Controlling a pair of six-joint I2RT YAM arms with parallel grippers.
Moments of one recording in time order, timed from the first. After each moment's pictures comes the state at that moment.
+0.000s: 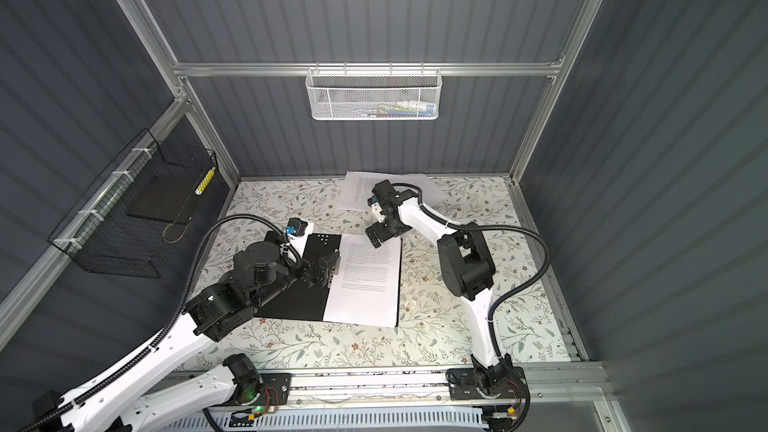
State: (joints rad) left arm -0.81 0.86 0.86 -0.38 -0.19 -0.10; right arm 0.55 2.14 1.79 -0.83 -0.05 -0.05
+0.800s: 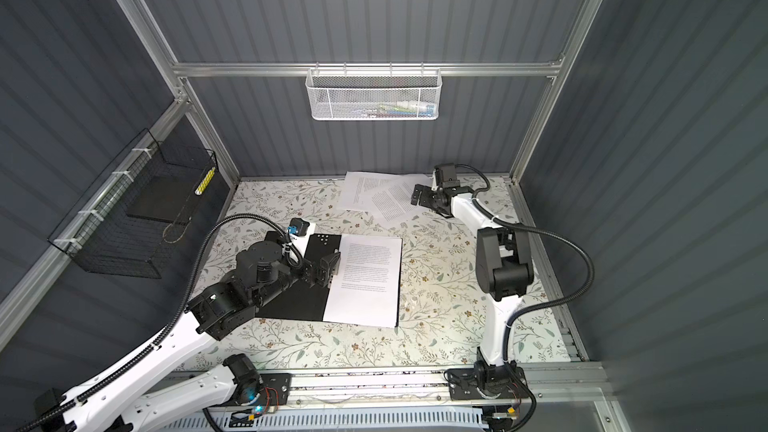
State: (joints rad) left arm -0.81 0.88 0.86 -0.38 -0.19 -0.10; right arm 0.20 2.07 1.63 -0.41 -0.17 0.42
